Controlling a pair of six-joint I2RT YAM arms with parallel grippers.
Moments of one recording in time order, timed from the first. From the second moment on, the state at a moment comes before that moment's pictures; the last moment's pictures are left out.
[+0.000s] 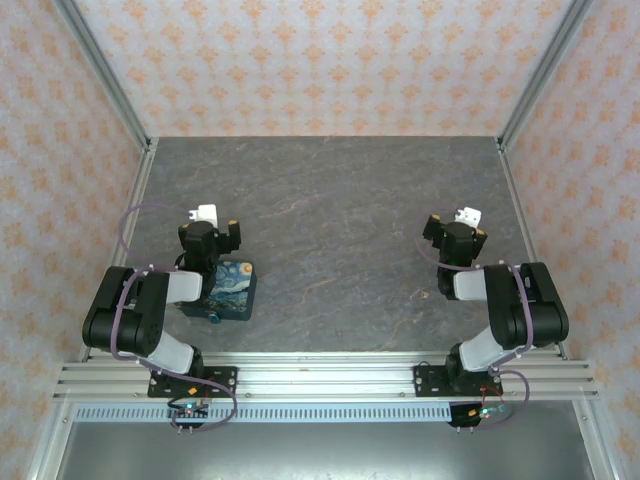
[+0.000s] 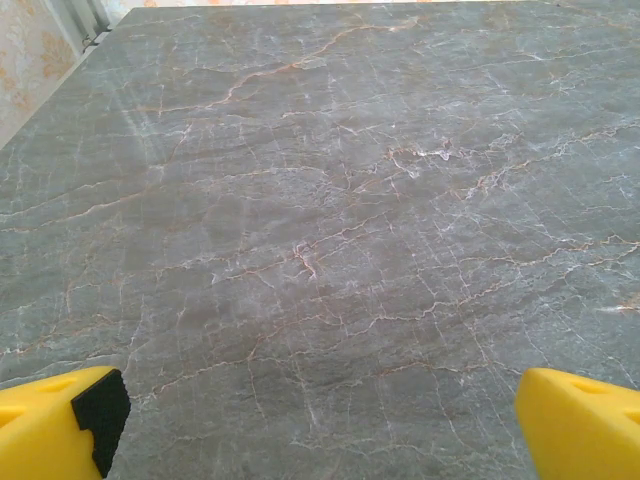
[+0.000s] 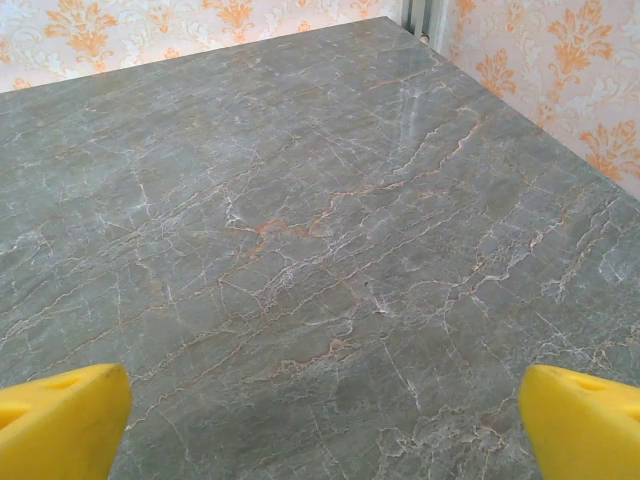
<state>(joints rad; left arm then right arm) -0.05 1.51 0.41 0.65 -0.25 -0.06 0.05 1.54 0.38 0.74 0.35 0.21</state>
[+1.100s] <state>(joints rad) -0.04 1.45 0.57 0.37 -0.26 -0.08 0.05 1.44 0.40 0.62 0.41 0.22</state>
